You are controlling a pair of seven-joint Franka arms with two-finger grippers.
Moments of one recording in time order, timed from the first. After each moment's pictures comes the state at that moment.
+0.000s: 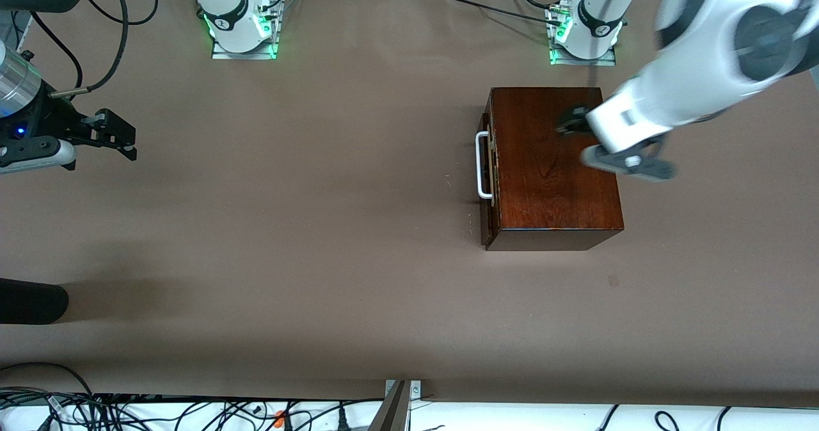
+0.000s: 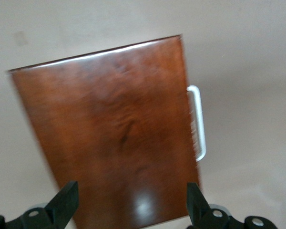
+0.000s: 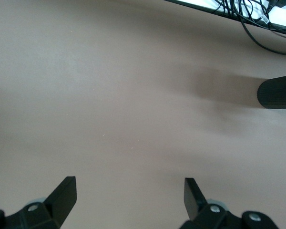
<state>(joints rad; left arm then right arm) -0.27 0.25 -0.11 -1.49 -0.13 1.56 -0.20 0.27 0.11 -0.19 -1.49 -0.02 1.69 -0.13</state>
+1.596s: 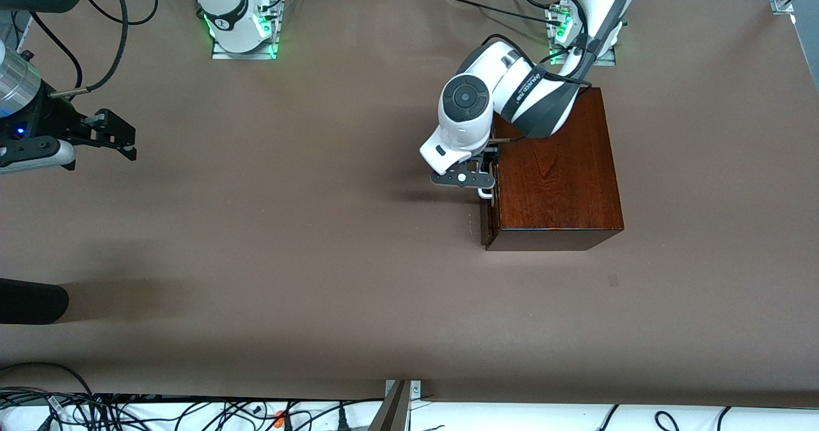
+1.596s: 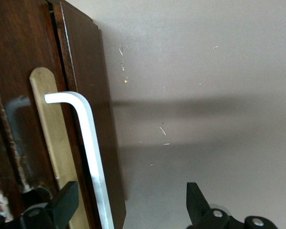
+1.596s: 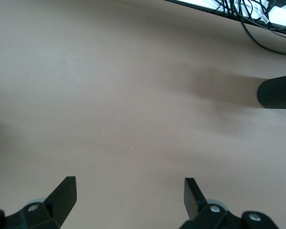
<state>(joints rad) -0.58 0.47 -0.11 -1.66 0.02 1.95 -0.62 0.27 0.11 -0.19 -1.49 -0.02 1.69 -0.13</state>
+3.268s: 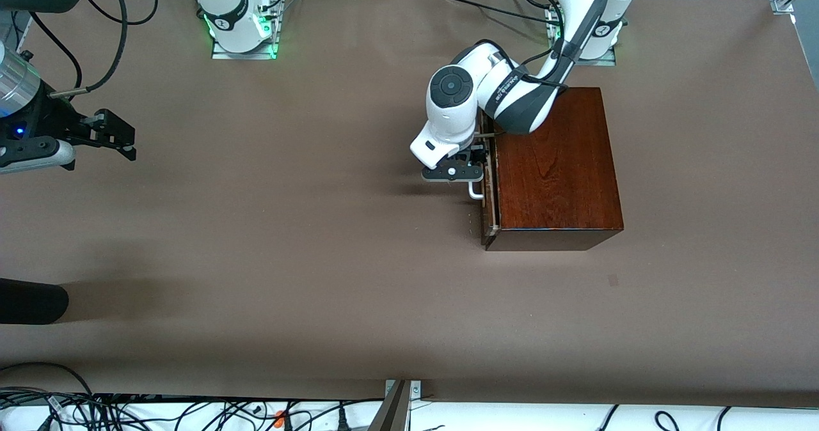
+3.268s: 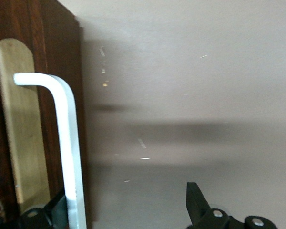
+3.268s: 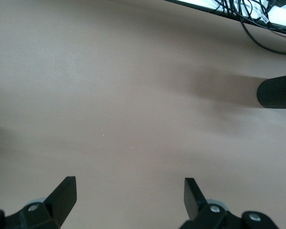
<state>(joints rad) -0.64 0.48 -0.11 -1.73 0.04 2.16 -0.78 0.27 0.11 -0.19 -1.49 -0.02 1.69 -0.13</state>
